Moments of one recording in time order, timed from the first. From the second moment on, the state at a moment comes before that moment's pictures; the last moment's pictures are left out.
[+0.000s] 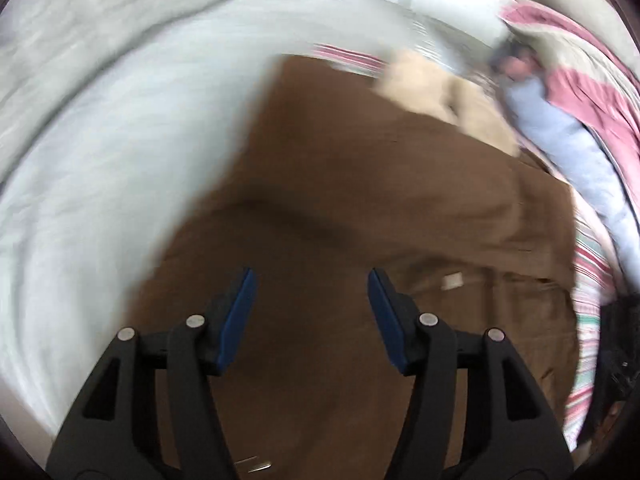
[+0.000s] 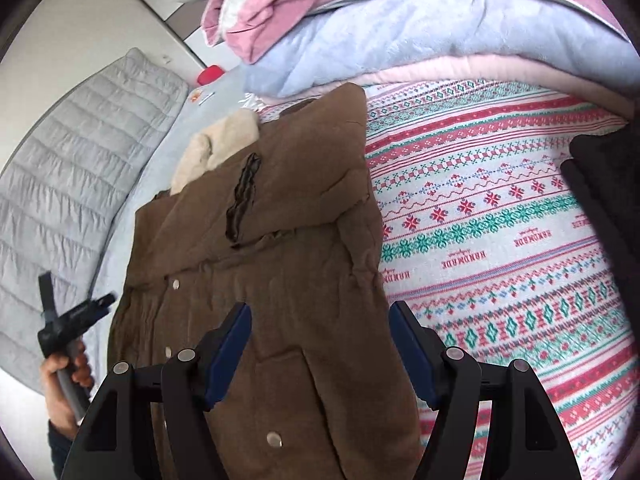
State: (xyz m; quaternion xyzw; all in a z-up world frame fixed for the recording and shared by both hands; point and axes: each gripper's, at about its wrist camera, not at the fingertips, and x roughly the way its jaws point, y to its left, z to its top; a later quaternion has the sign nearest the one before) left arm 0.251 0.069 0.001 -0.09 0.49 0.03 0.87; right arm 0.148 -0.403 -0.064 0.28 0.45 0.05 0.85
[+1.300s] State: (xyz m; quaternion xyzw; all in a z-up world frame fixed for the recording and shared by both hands) left arm 0.007 0.216 -0.085 -0.17 0.46 -0.01 0.87; right arm -0.072 -0.370 -0.160 0.39 0.44 0.03 0.81
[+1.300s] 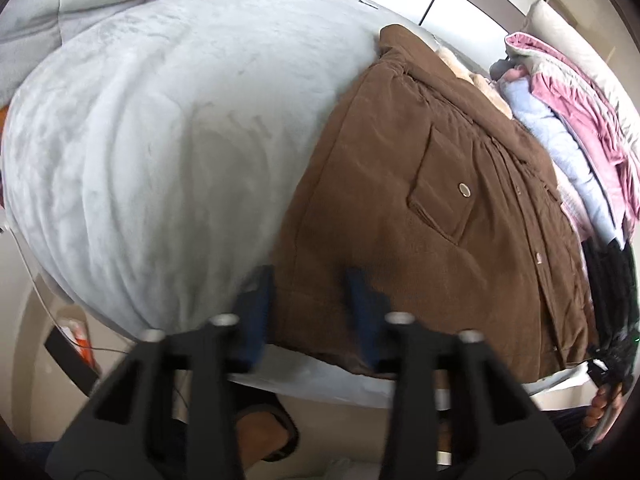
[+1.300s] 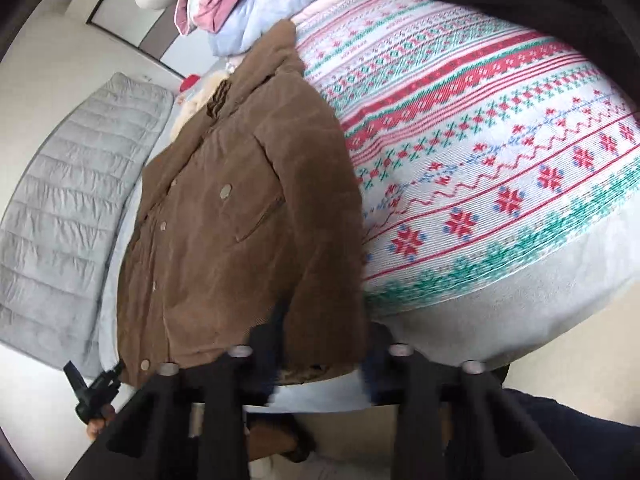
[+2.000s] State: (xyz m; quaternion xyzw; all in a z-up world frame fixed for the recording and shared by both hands) left arm 0.006 0.205 -0.077 -0.19 0.44 -0.01 0.88; right arm -0.075 -0.376 -0.172 0.44 0.41 0.03 0.80
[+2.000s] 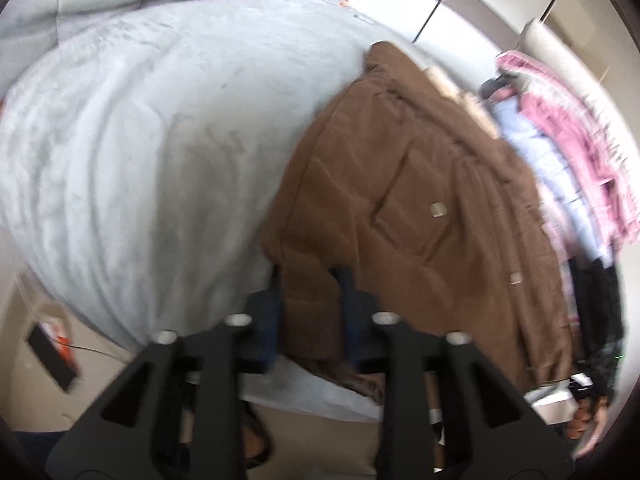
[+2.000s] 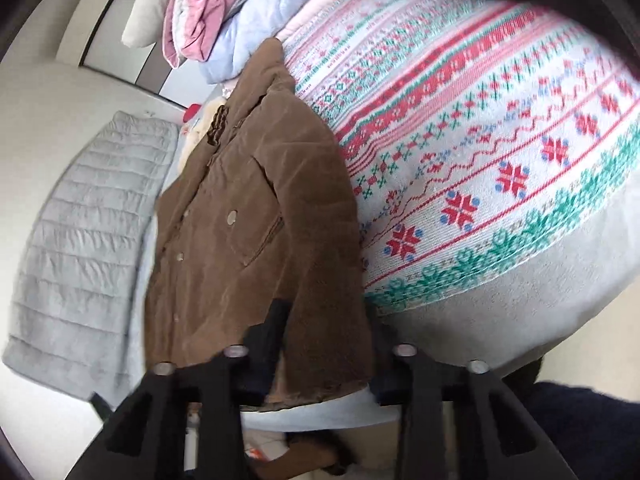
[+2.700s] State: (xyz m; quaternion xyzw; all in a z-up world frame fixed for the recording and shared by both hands) left arm -0.032 0.225 -0.016 -0.22 0.39 0.02 0.90; right arm -0.122 -0.378 -0.065 0.37 0.31 0.04 0.87
